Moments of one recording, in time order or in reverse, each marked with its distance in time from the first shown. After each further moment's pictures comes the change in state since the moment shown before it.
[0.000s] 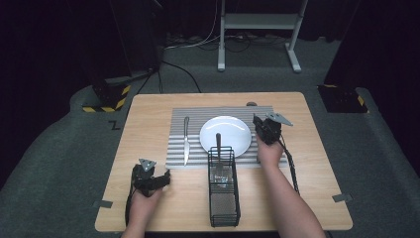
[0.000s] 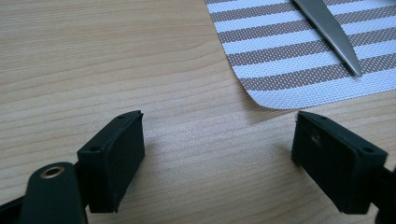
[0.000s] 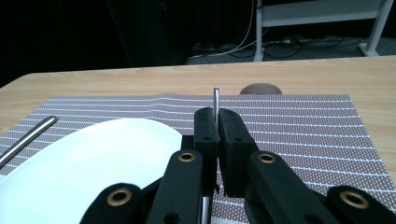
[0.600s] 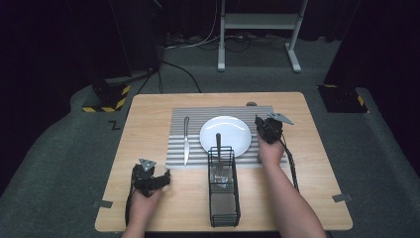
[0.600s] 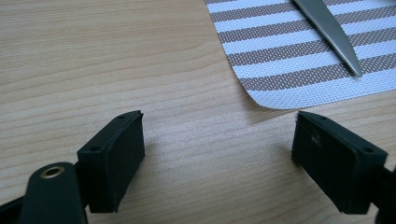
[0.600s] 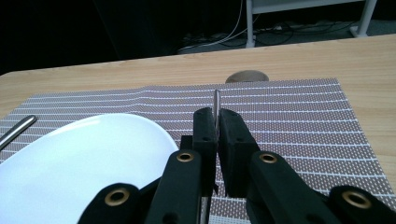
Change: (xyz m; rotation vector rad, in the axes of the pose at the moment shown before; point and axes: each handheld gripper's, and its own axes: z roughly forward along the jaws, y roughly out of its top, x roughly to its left) left arm 0.000 0.000 0.000 0.000 0.000 0.000; right arm -0.009 -0.002 0.007 0.040 -0.037 0.043
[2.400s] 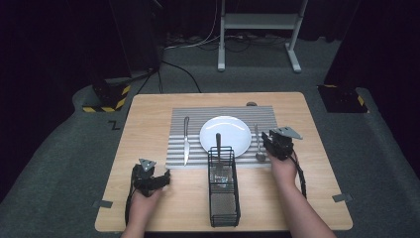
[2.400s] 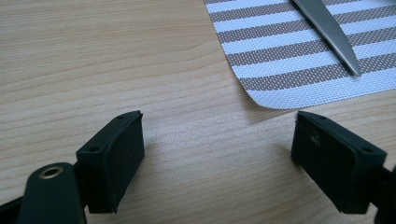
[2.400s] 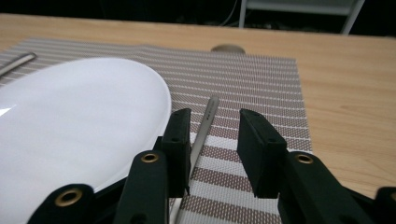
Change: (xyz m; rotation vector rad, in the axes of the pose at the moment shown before) left arm 0.001 0.000 0.000 0.001 -0.005 0.003; right arm -0.002 -0.020 -0.070 0.036 -0.044 -0.170
